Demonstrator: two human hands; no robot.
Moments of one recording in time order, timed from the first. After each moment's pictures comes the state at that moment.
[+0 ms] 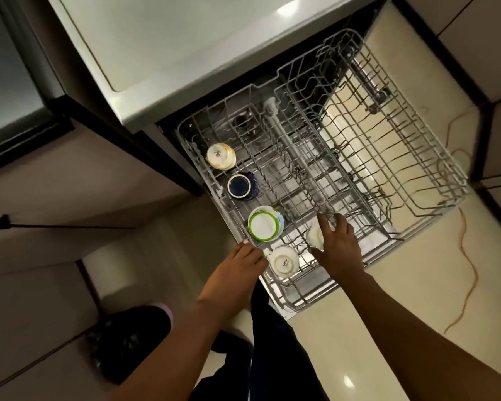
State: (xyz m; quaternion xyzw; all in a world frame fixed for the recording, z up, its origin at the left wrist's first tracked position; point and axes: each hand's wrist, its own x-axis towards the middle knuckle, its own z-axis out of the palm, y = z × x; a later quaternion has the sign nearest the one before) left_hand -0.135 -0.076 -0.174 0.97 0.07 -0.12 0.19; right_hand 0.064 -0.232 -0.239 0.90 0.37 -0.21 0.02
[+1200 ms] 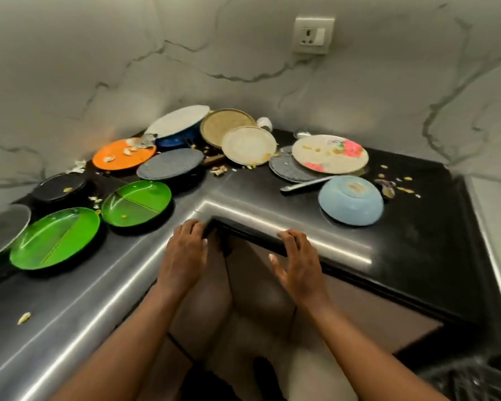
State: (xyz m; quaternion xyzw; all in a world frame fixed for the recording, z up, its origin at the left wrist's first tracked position) left_hand -0.629 0.144 0.024 0.65 0.72 0.23 -0.06; right_hand -0.384 0.188 -0.018 0.47 0.80 -0.09 -0.34
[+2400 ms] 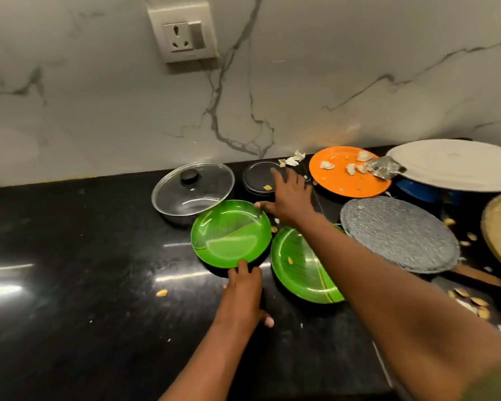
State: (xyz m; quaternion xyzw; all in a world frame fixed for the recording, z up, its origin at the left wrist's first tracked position) left_hand -0.796 0.167 0.025 0.21 0.96 0.07 0.19; right_hand -0.917 0.343 0.046 0.10 0.98 -0.17 -0.05
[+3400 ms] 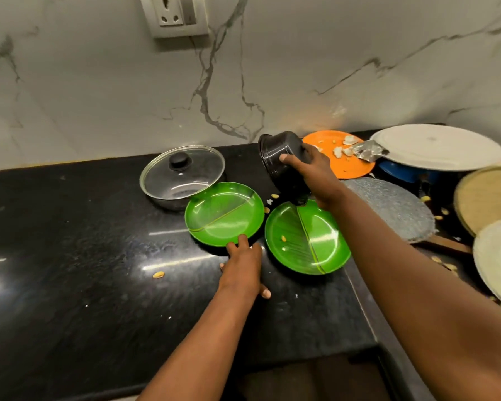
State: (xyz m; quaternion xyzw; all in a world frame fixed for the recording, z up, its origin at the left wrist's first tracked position) left_hand -0.801 0.167 0.029 0.22 0.95 0.11 0.20; right_hand -0.882 0.385 0.065 0.20 0.78 -0.59 -0.09
